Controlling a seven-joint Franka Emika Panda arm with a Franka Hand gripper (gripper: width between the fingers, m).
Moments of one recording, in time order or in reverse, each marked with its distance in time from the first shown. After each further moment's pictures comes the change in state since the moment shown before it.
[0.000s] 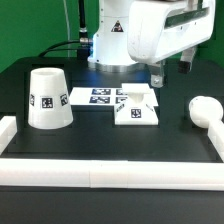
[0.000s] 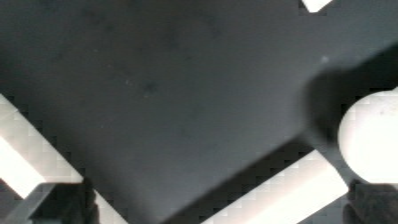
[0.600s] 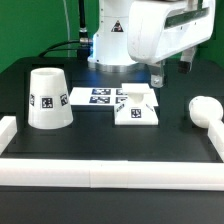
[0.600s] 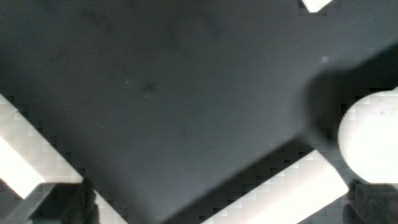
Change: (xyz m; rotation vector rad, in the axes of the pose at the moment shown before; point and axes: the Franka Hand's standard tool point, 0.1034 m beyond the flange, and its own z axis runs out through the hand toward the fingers) arm 0.000 0.000 0.000 0.000 0.000 0.000
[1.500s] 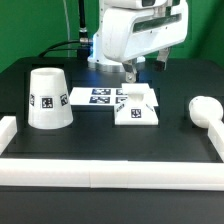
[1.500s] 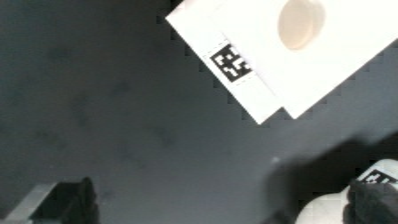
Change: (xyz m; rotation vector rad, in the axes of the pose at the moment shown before) arm -0.066 -0.036 0.018 0.001 -0.012 0.078
